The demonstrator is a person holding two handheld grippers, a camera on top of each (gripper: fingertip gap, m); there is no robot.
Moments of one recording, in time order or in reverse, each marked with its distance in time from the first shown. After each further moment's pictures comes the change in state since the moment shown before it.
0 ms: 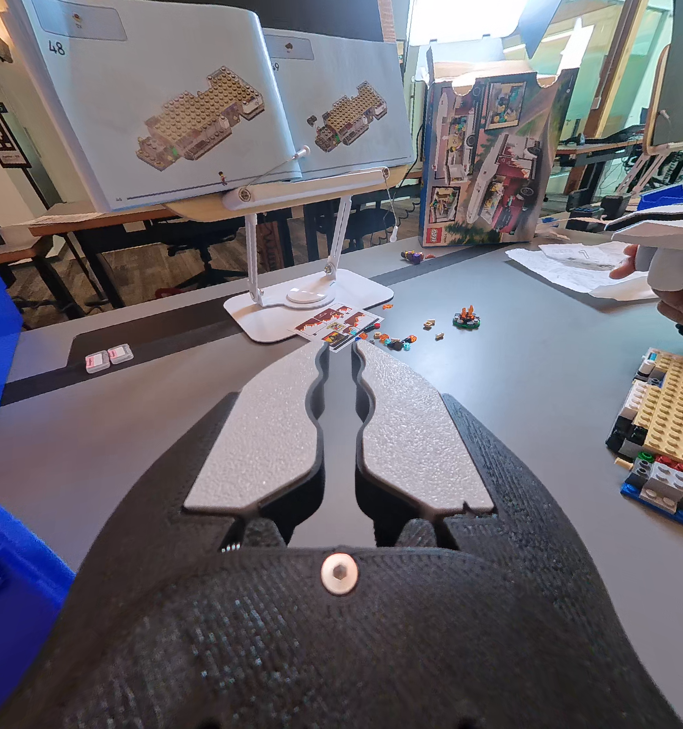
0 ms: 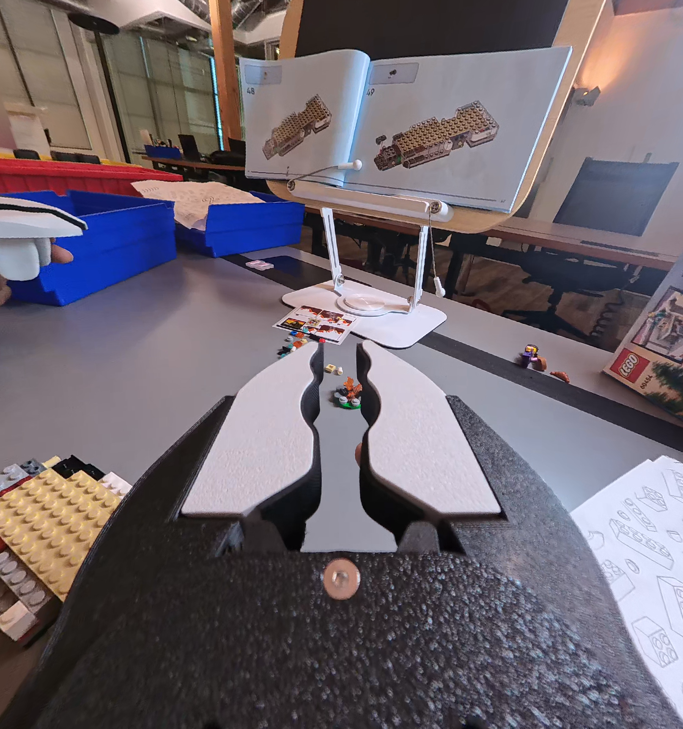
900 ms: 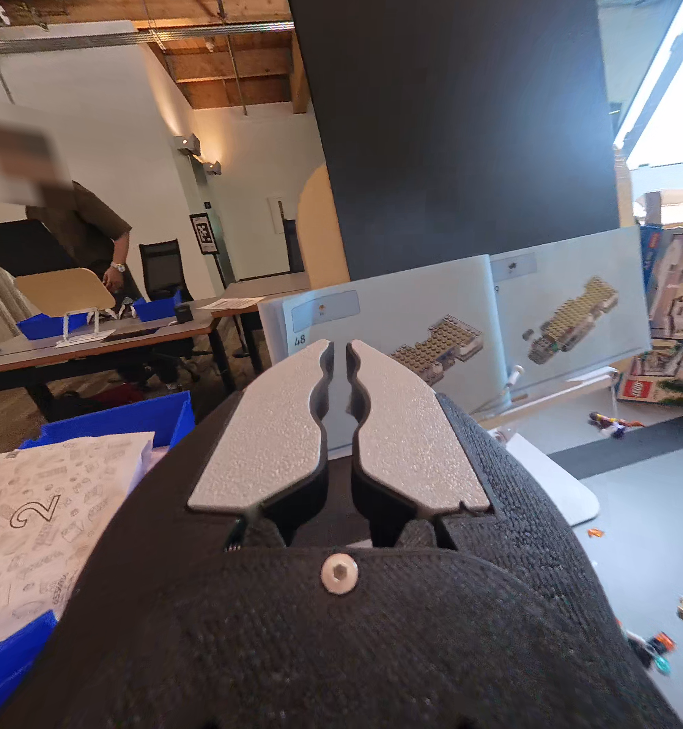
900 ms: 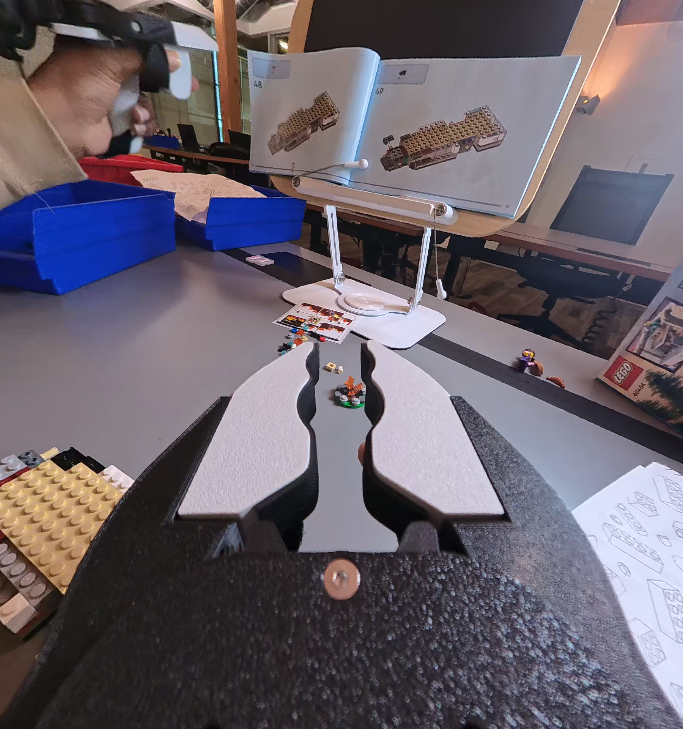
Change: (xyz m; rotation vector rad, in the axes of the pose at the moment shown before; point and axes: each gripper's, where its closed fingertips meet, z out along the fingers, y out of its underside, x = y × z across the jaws) left arm -0.146 -0.154 0.117 0.148 -0.338 0.076; right arm -0.004 0.000 -0.001 -0.006 0.000 -0.035
